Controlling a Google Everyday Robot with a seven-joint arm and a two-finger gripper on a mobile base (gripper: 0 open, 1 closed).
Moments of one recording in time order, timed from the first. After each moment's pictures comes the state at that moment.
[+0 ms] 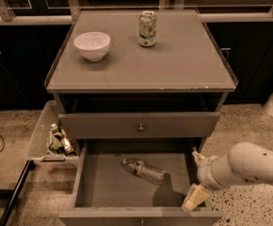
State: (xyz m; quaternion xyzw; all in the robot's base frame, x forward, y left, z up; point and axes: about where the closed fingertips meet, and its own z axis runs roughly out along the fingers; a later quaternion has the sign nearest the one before) arm 0.435 -0.204 0.557 -0.54 0.81 0.10 0.23
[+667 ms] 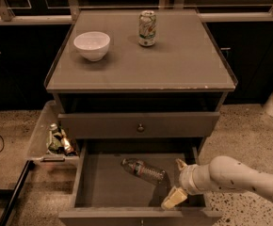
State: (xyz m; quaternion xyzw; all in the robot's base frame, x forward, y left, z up) arm 0.469 -0.154 0.469 -0.49 0.81 0.17 0.28
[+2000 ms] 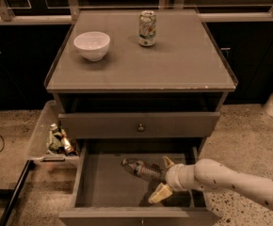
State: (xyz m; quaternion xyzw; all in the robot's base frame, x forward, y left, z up) arm 0.509 -0.111 0.421 -0.50 0.78 0.18 0.34
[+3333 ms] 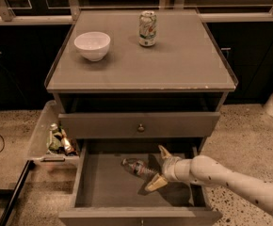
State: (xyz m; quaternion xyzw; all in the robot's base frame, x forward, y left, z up) arm 0.560 -0.099 0.419 -0.53 0.73 0.15 0.41
